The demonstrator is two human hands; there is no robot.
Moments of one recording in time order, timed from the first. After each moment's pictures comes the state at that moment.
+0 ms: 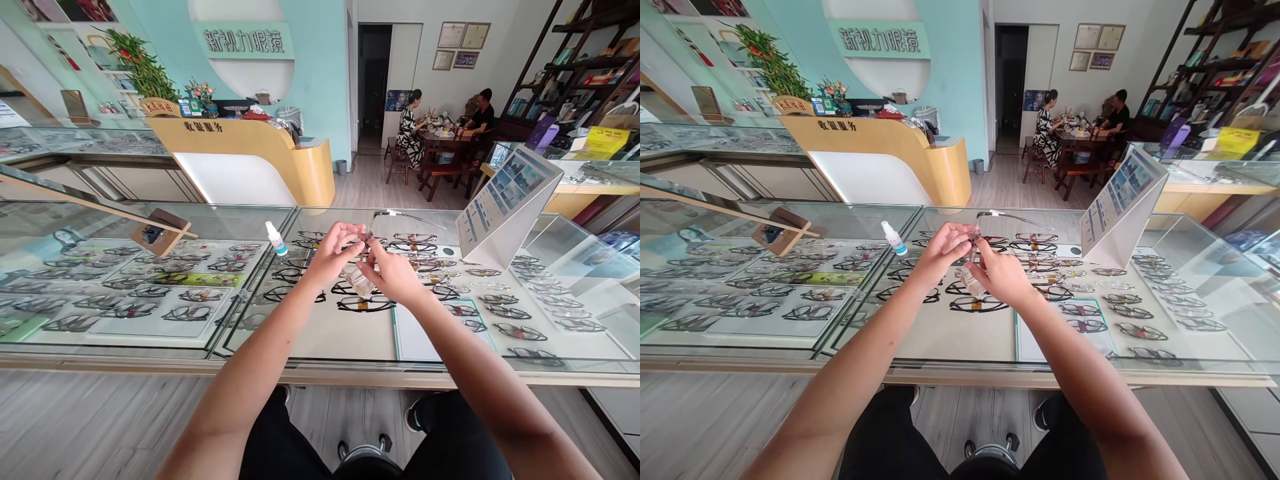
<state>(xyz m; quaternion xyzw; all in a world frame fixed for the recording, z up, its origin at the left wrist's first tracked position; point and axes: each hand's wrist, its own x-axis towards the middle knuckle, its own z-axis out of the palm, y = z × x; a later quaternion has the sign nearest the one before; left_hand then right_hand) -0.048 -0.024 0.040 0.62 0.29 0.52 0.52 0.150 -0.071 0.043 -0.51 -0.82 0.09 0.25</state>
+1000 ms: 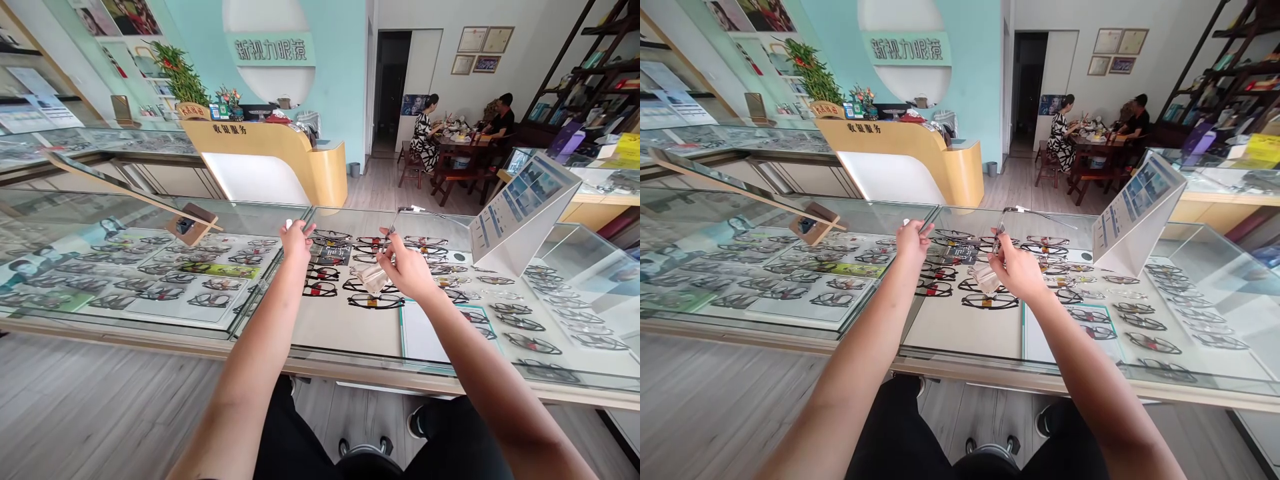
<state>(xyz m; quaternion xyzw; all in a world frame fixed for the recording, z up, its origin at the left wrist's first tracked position) -0.122 0.041 0.044 0.15 0.48 0.74 0.44 0.163 -0.062 0.039 -0.50 -0.80 0.10 0.32</state>
